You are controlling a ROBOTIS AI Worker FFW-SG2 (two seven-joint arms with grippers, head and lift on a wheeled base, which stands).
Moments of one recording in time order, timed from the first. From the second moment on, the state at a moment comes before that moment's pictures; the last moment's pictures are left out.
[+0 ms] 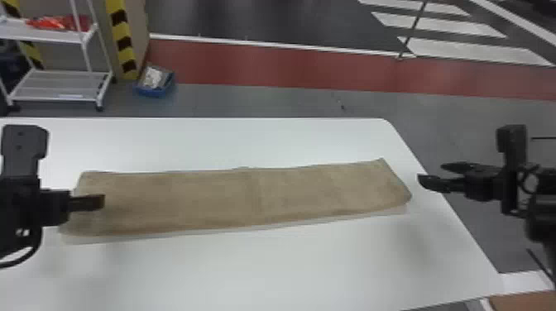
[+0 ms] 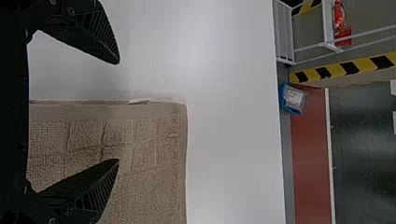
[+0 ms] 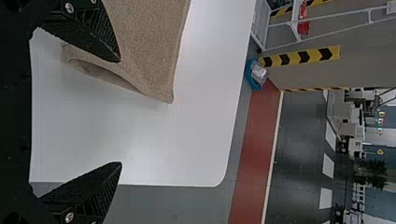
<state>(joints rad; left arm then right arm) -0.14 0.26 0.03 -1.84 0.29 1.22 0.12 -0.32 -0.49 -0.40 -1.18 0.21 0.45 1.01</state>
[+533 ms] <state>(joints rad) -0.14 0.26 0.03 -1.84 0.29 1.22 0.12 -0.31 -0.49 -0.40 -1.19 0.21 0.46 1.01</state>
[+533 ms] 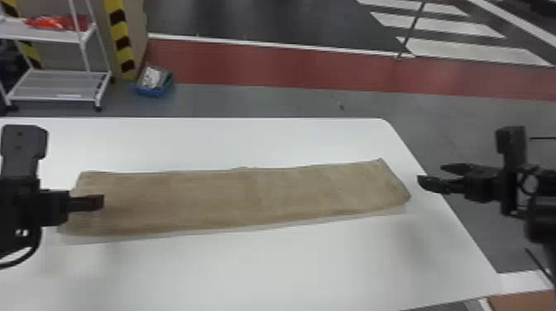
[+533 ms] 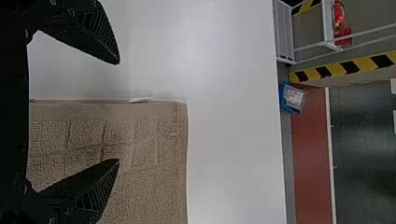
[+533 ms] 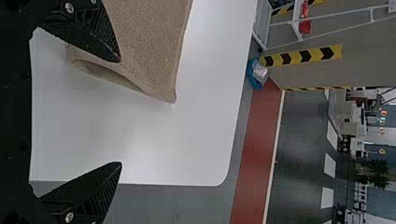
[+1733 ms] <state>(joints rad) -0.15 0.28 0.02 -1.84 0.27 1.30 0.06 -0.23 -0.35 -0.38 -1.53 0.14 0.65 1.01</state>
